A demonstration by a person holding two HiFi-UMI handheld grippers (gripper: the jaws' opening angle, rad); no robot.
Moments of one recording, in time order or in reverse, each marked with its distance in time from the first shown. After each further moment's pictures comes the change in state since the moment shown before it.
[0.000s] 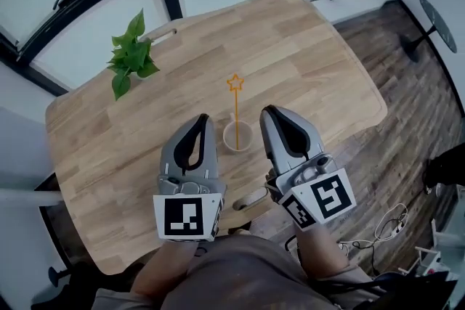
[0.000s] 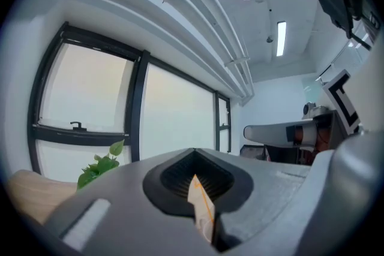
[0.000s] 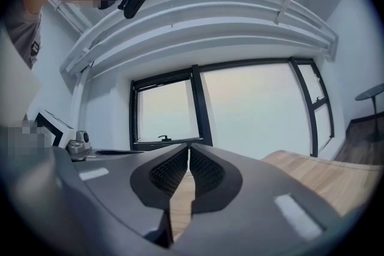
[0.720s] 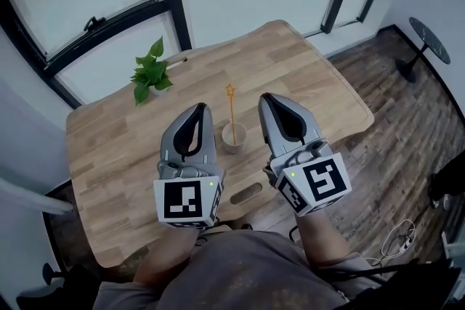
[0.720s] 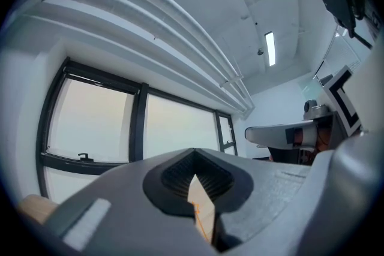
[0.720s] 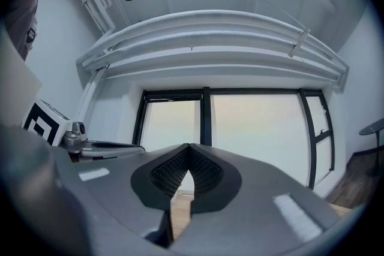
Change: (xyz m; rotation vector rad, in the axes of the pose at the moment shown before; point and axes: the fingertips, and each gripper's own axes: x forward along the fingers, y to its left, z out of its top) left arm -0.069 -0.041 0.095 0.089 -0.198 0.049; right arm -0.066 0.038 0.092 -0.178 -0.138 0.019
